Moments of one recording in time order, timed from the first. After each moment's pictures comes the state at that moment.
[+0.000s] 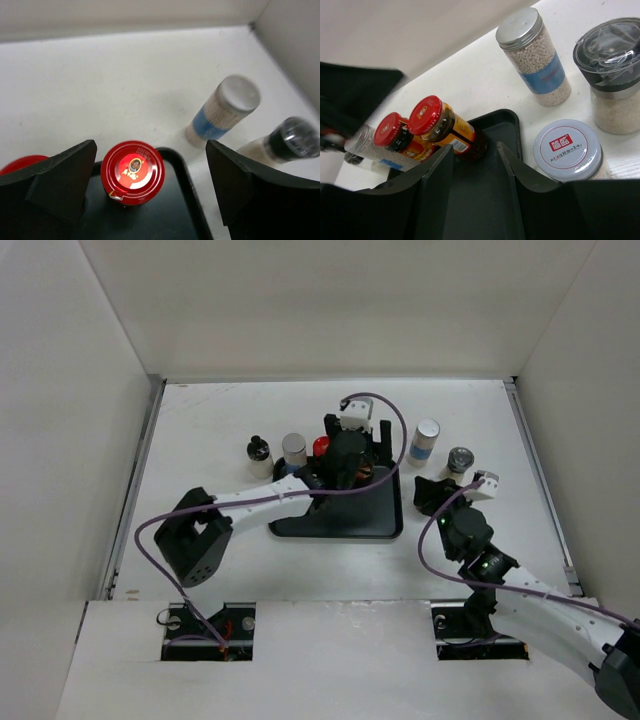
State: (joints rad) left arm -0.92 1.77 1.22 0.34 -0.53 -0.32; right arm 0.69 0.68 0.26 0.37 0.66 0.64
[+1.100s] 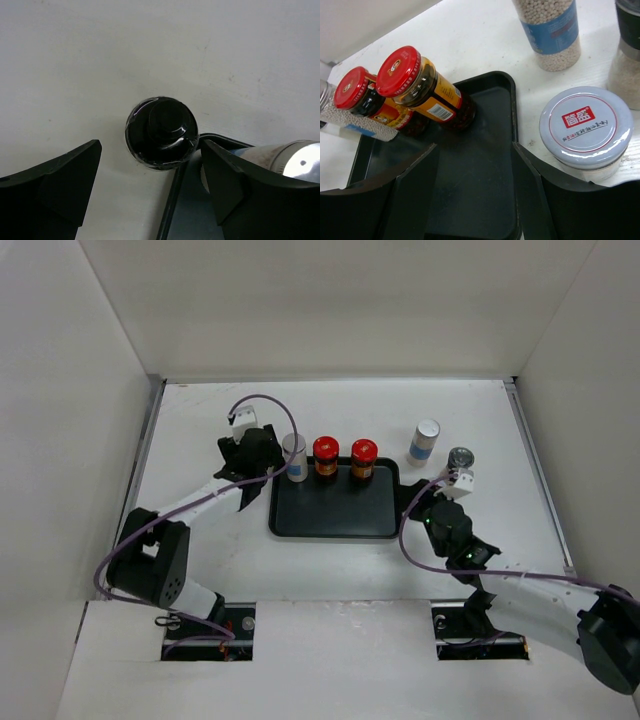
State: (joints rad) left arm -0.41 1.45 0.81 0.12 -0.56 -0.44; right arm 0.70 0.91 0.27 0.42 0.57 0.64
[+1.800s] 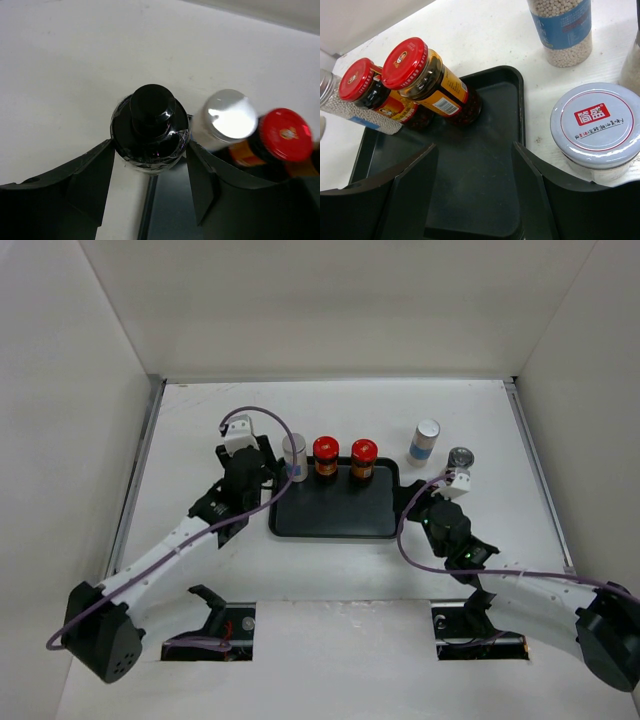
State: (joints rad) left arm -0.55 1.09 0.74 -0.04 -0.62 -0.42; right arm 0.71 0.93 0.27 0.44 0.54 0.64
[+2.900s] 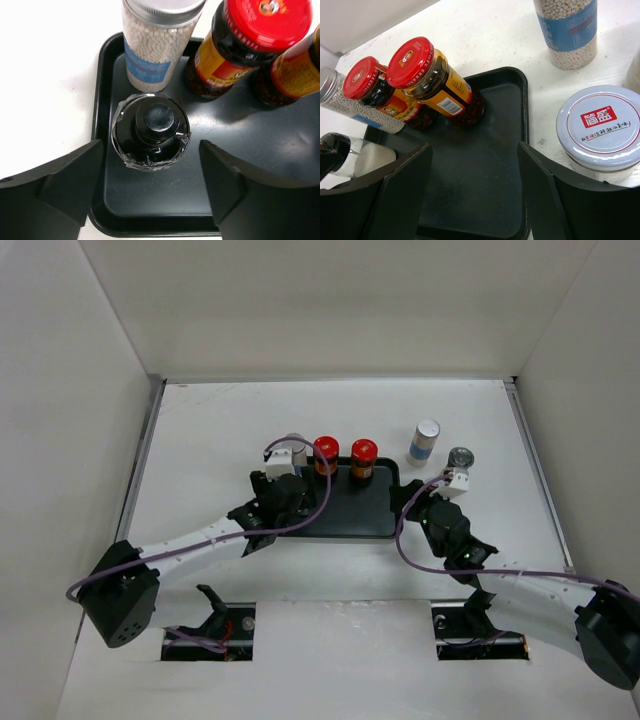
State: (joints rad) left arm -0.81 1.24 0.64 0.01 -0.64 -0.56; right arm 0.72 0.94 0.27 0.46 0.54 0.62
